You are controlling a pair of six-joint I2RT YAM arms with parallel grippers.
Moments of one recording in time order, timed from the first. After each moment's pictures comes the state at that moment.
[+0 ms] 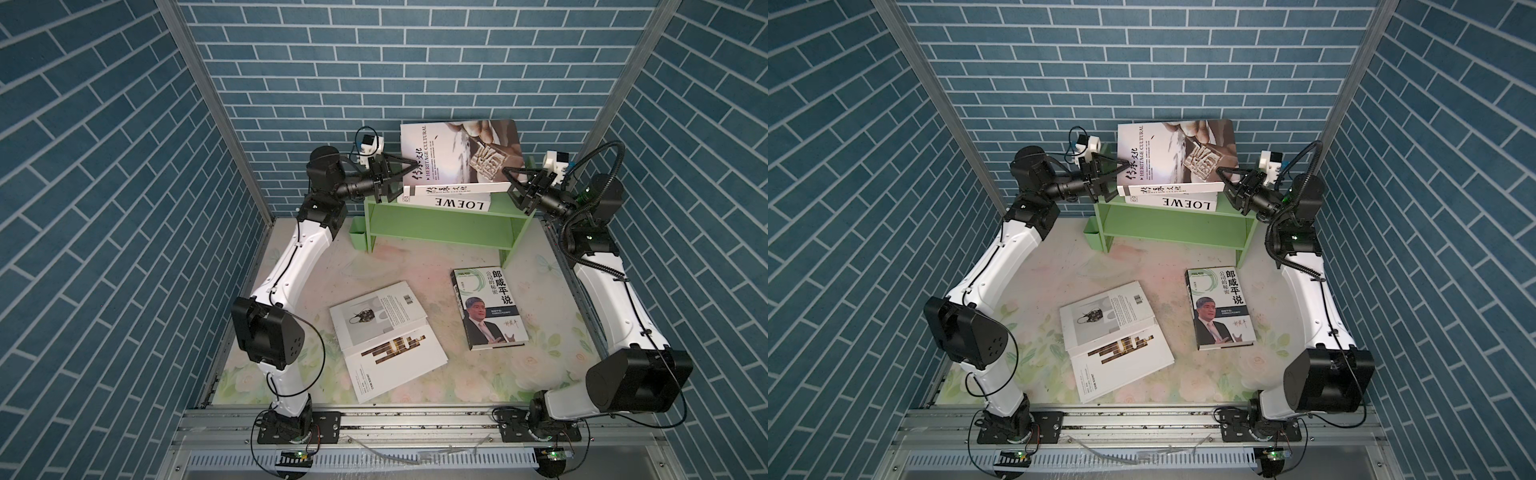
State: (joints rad) left arm -0.27 1.80 1.91 0.11 1.01 -1.32; right arm 0.03 1.45 1.47 0.21 -0.89 1.33
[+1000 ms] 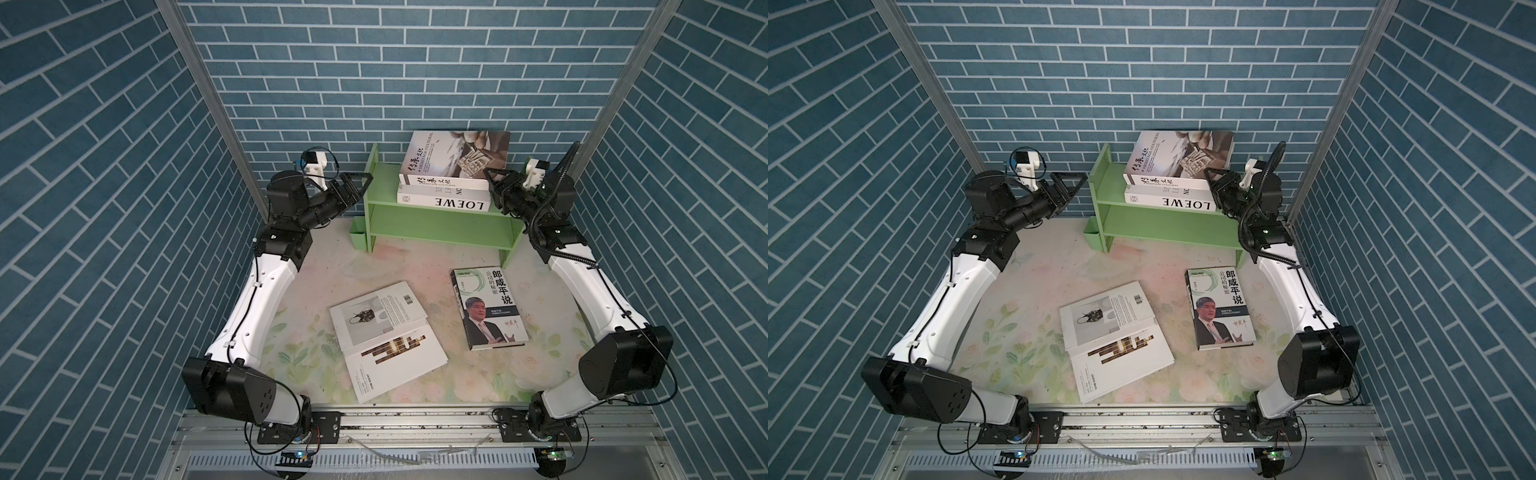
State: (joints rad) left arm -0.18 1.44 1.55 -0.14 0.58 -0.85; right arm 0.22 1.56 1.53 0.03 -0.39 1.18
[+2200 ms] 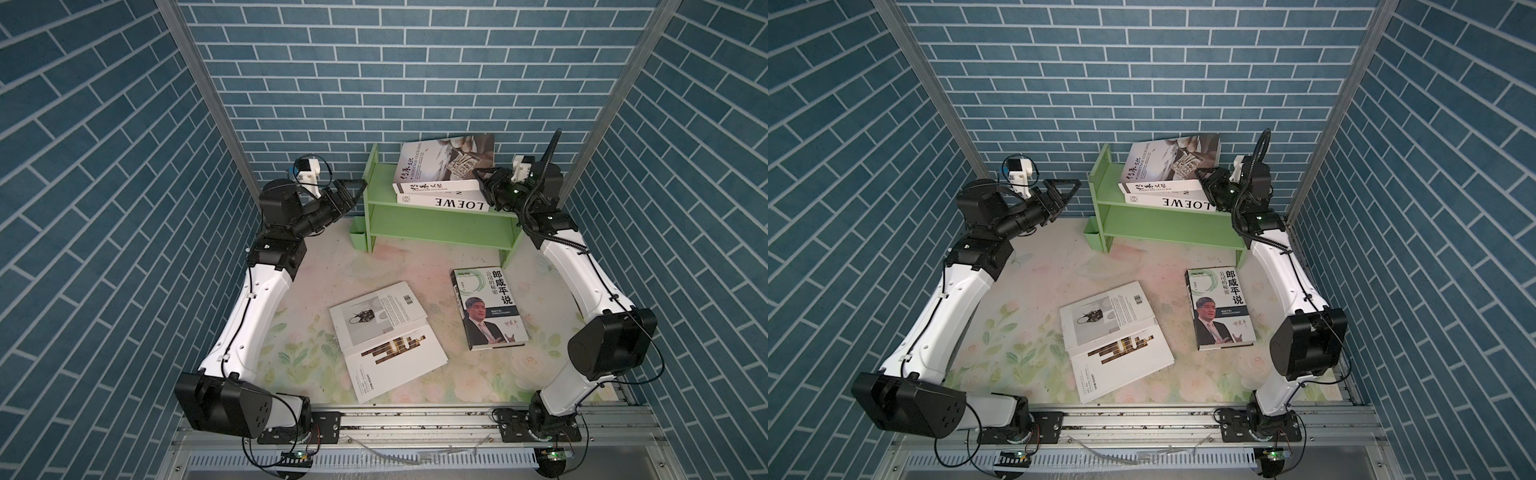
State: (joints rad) left arm -0.14 1.37 1.47 -0.13 0.59 -0.86; right arm 0.24 1.69 1.72 -0.14 -0.42 1.09
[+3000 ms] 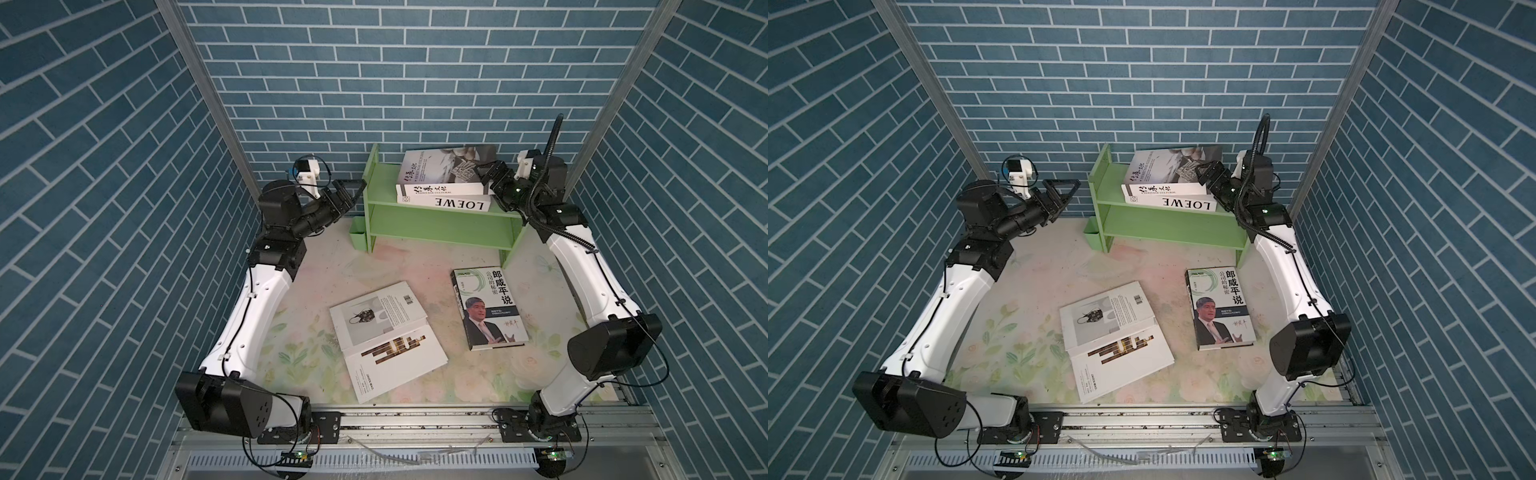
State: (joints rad) left arm -0.14 1.37 1.45 -0.10 0.61 -0.89; right arm 0.24 1.69 1.85 -0.42 -0.29 0.83
